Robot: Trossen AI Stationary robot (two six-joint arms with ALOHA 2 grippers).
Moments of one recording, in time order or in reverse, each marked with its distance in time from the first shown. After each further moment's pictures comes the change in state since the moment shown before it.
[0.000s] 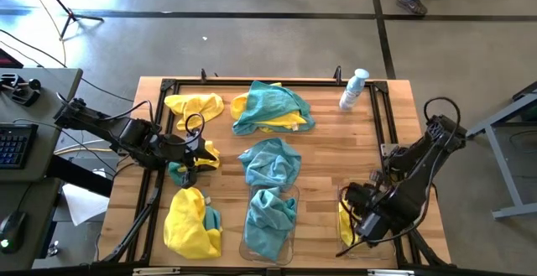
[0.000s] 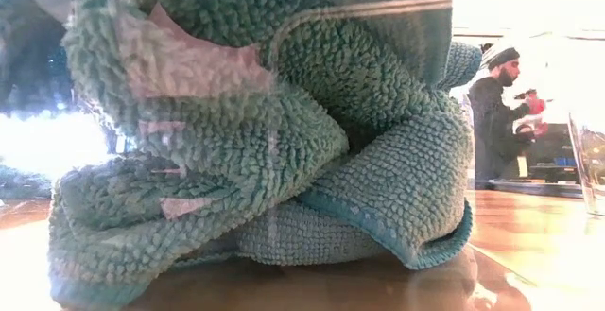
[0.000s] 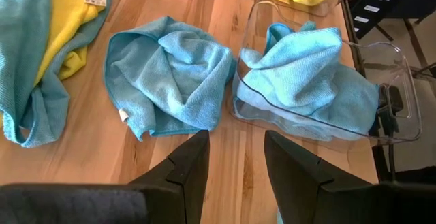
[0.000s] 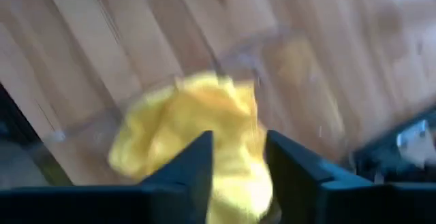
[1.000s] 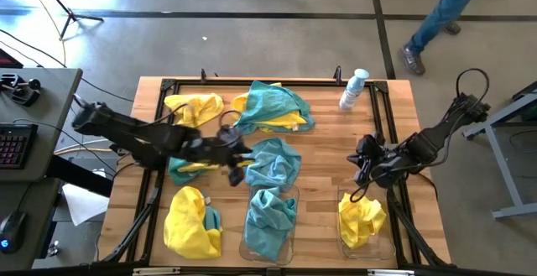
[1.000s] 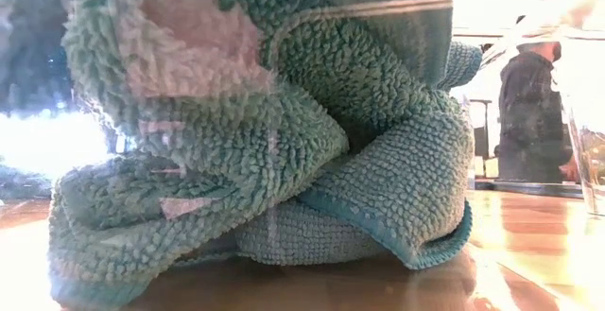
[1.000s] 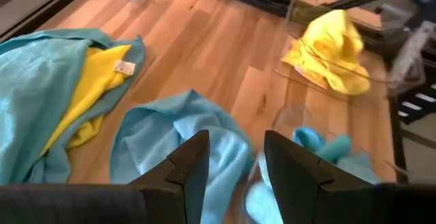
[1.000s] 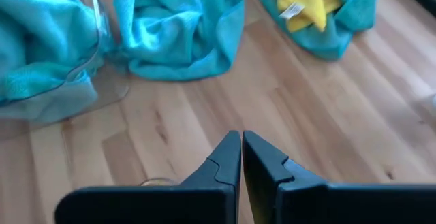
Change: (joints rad) left arm 0.088 0.453 0.319 0.167 -0.162 -0.070; right arm -0.239 -0.640 -0.577 0.429 0.346 -0.339
